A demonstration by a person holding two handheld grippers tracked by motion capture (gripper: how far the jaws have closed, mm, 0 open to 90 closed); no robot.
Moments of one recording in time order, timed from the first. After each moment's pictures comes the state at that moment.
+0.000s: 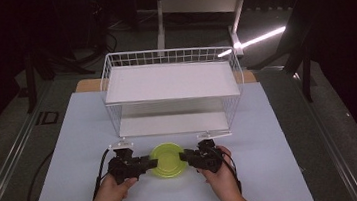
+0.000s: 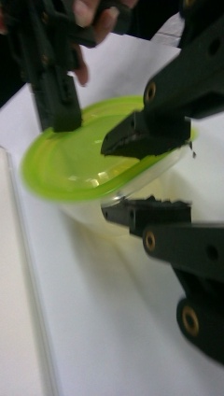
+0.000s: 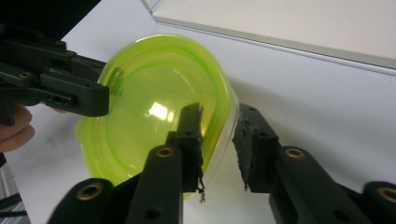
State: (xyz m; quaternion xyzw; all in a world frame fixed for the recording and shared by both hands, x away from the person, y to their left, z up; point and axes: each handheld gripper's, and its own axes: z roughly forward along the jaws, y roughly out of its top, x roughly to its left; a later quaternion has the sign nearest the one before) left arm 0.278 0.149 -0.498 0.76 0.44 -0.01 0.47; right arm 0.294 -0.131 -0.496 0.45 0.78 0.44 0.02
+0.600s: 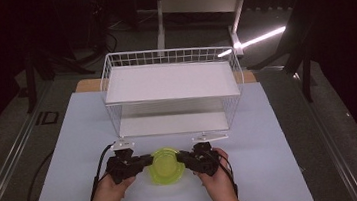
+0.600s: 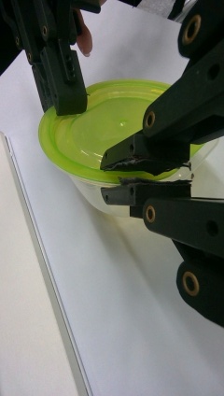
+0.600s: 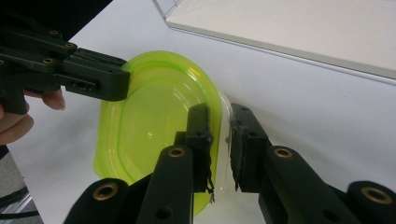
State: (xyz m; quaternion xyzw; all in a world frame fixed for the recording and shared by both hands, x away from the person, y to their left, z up) left arm 0.272 0.142 -0.482 0.79 0.44 0.04 0.43; right arm 0.281 -0.118 -0.484 0.44 0.78 0.44 0.03
